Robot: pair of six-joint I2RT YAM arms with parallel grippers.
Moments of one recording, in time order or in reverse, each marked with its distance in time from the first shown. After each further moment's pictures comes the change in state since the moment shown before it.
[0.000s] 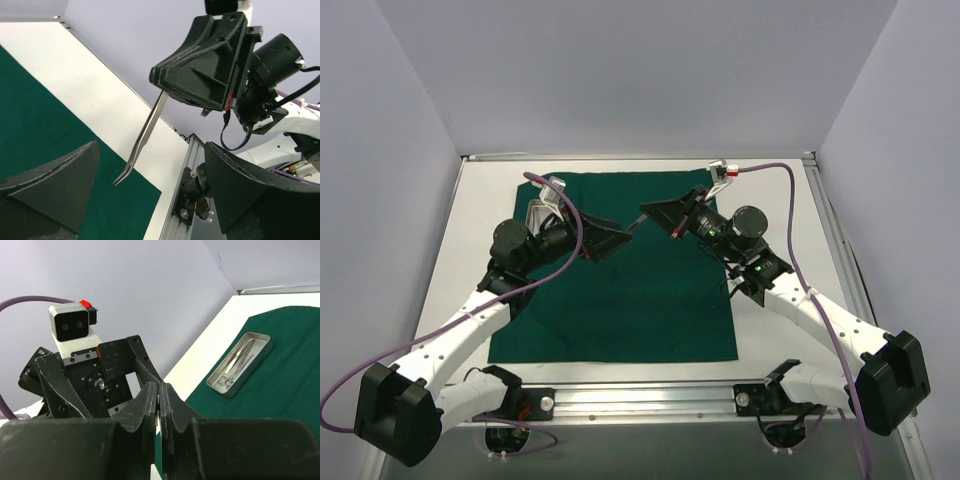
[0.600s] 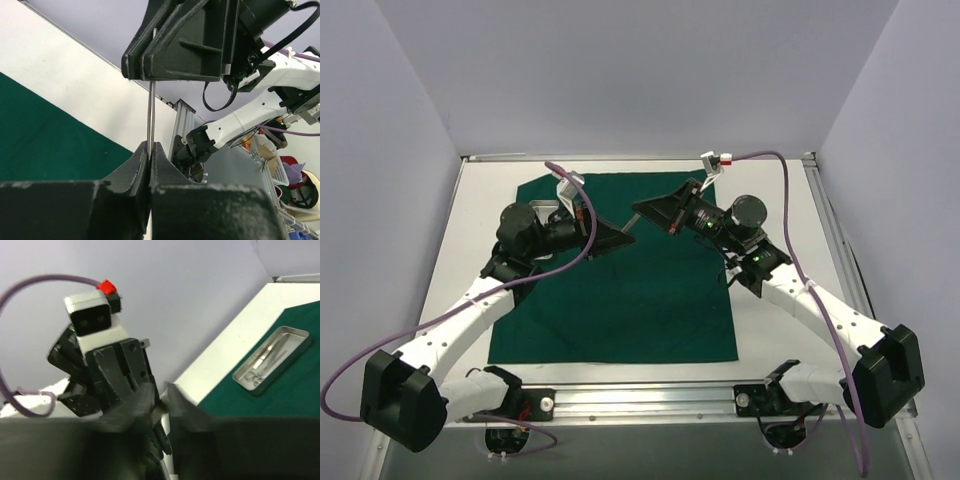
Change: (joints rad) left arm -0.014 0.080 0.120 -0.085 0.215 0.093; right arm -0.008 0.050 0.082 0.002 -0.144 0.070
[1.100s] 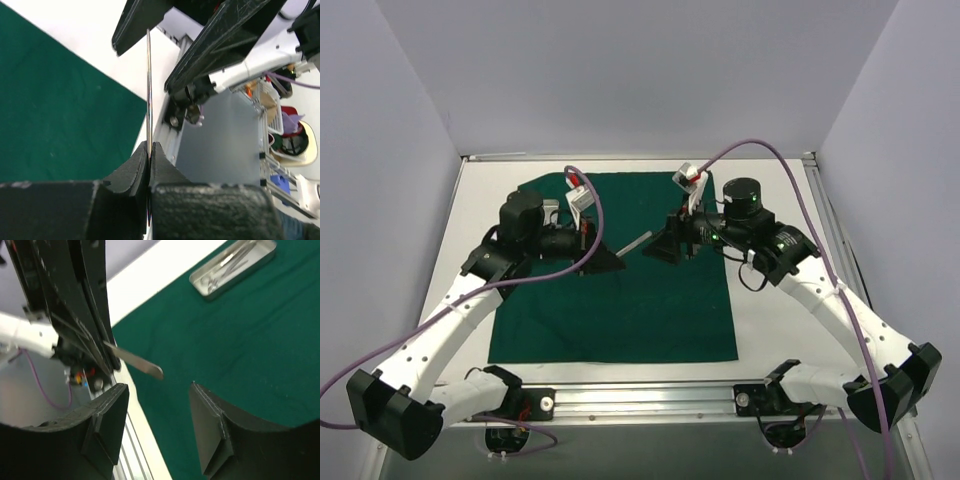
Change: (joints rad) left arm -0.008 -0.040 0.225 -0.735 0.081 0.330; right arm 0.006 -0.030 0.296 -0.880 -0.150 -0.640
